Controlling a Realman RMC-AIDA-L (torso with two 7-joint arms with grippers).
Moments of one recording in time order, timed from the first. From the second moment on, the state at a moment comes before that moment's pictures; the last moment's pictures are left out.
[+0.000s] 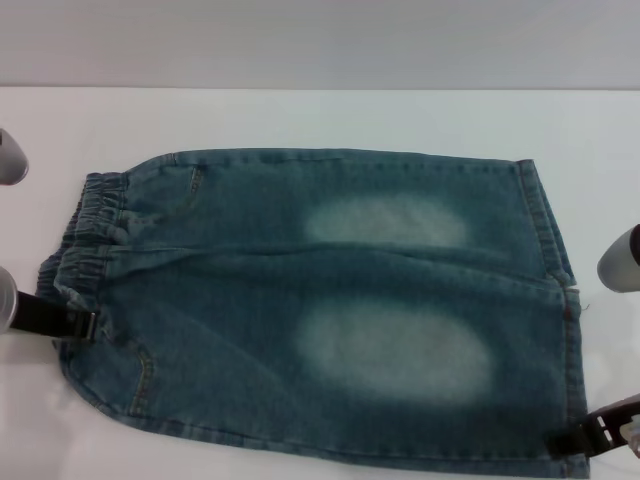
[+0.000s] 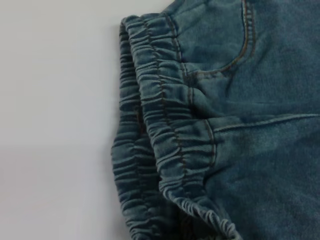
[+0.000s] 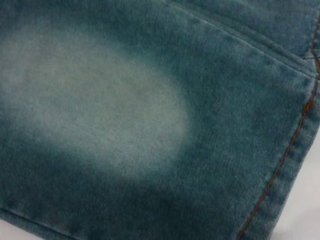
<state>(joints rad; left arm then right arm) -0.18 -2.06 -1.57 -1.71 2.82 -1.44 -0.02 0.04 2.08 1.35 1.92 -2.78 1.61 0.01</state>
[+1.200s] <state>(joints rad) -0.18 -2.06 -1.56 -1.69 2.80 -1.42 -0.01 0.08 2.07 1.31 1.91 -2.77 1.63 -0.02</state>
